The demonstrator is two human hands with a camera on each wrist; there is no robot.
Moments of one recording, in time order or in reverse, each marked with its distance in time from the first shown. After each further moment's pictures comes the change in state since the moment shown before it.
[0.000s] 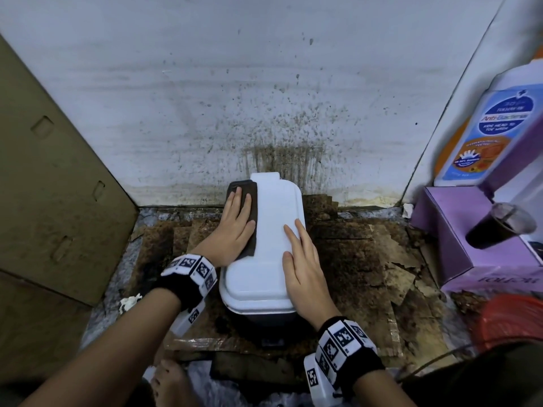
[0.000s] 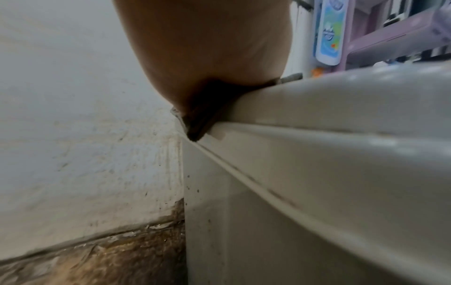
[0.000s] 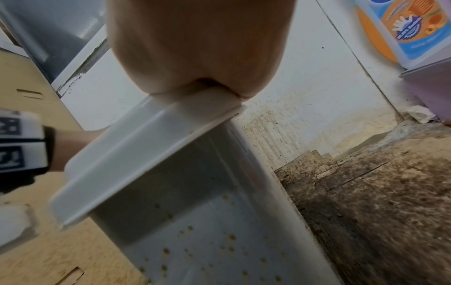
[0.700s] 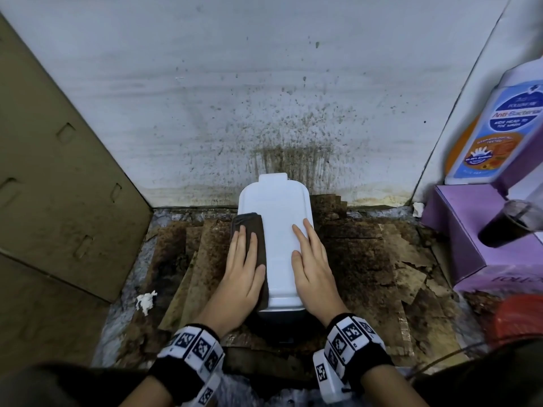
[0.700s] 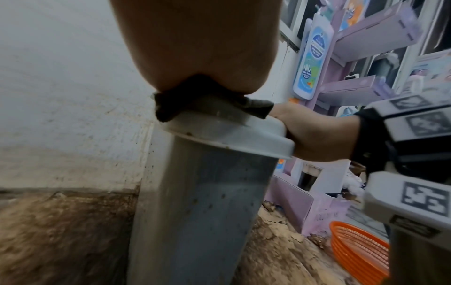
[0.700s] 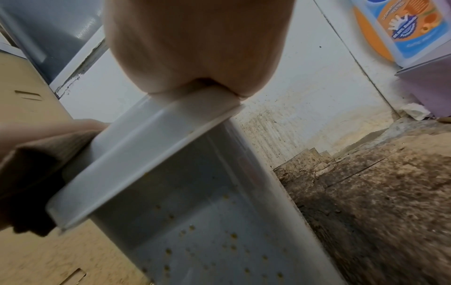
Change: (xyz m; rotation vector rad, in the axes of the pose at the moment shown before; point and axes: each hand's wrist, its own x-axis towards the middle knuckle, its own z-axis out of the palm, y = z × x) left_hand -0.092 0.024 0.054 0.024 0.200 0.011; right_hand -0.006 0.000 0.001 0.002 0.010 -0.011
